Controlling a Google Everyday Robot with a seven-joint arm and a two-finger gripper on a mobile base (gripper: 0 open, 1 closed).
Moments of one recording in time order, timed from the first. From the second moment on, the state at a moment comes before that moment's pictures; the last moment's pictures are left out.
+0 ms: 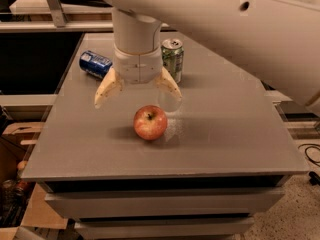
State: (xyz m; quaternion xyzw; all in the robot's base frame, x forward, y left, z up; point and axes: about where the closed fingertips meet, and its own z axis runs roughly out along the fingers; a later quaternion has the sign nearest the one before) arm 0.497 0.040 0.876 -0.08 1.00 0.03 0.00
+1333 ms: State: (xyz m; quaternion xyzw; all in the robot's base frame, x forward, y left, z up) arm 0.472 0.006 0.842 0.01 1.00 0.02 -0.04
